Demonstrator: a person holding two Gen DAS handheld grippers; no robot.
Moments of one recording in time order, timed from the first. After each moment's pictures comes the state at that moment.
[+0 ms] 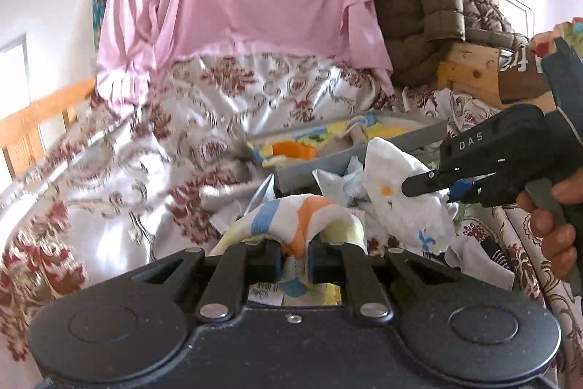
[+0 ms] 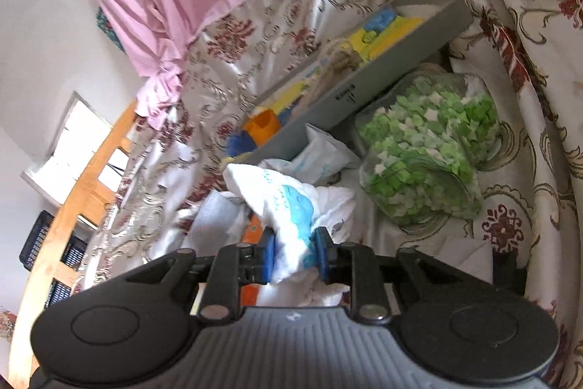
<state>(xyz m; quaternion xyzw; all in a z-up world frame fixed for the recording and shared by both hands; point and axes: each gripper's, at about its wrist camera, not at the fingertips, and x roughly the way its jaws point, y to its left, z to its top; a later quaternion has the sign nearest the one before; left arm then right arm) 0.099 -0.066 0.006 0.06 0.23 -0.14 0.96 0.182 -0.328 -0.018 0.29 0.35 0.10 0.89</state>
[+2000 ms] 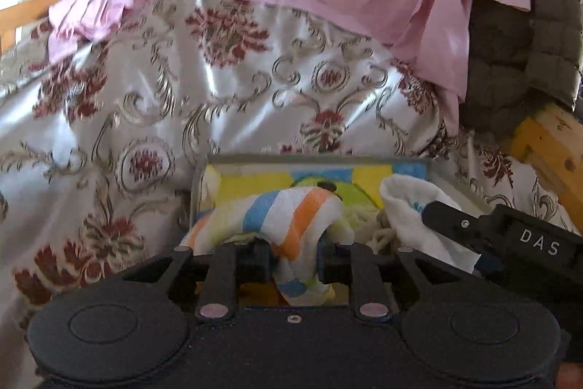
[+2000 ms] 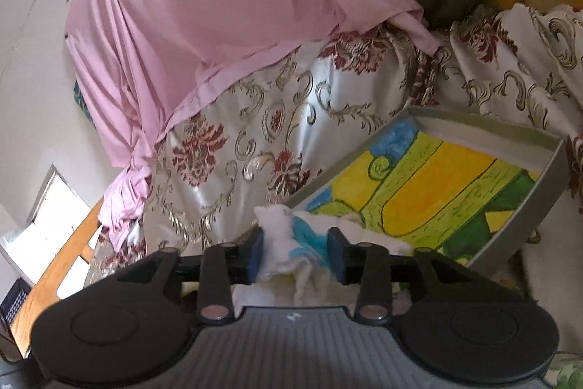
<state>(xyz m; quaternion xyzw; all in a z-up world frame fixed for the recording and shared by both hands) 0.403 -0.136 -0.011 -0.10 0.33 -0.10 0.93 0.379 -0.365 -0.026 0.29 0.24 0.04 0.92</state>
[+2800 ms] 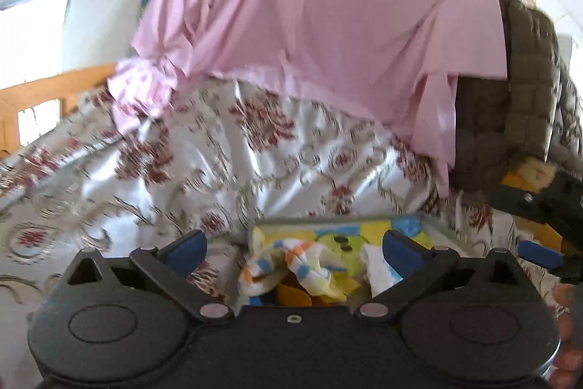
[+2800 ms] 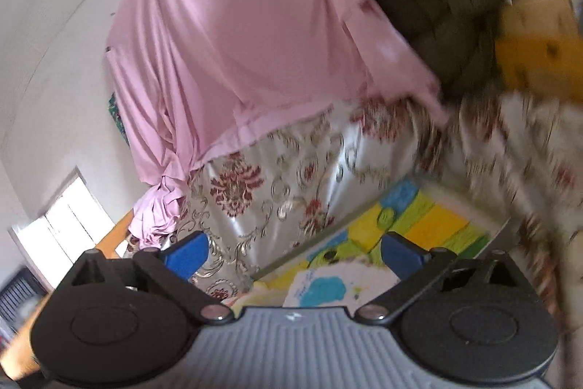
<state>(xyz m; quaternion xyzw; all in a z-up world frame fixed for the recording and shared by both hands) 0.283 -0.088 0.065 -0.10 0.20 -0.06 0.97 0.284 -0.366 0.068 0.23 0.16 0.04 0.96</state>
